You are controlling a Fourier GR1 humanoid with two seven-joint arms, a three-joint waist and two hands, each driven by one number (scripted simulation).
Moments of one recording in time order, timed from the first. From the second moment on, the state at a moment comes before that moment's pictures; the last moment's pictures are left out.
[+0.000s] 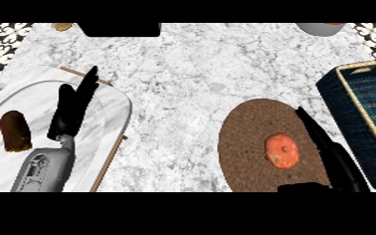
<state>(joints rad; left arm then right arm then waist) -0.23 0.21 0.04 -1.35 -0.11 0.02 0.21 0.21 -0.16 0.02 -1.83 0.64 0.14 0.01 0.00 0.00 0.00</state>
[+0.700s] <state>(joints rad) -0.24 0.20 0.08 -1.39 -0.12 -0.01 0.25 0.19 -0.12 0.02 -1.71 0.68 0.10 -0.05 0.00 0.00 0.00</state>
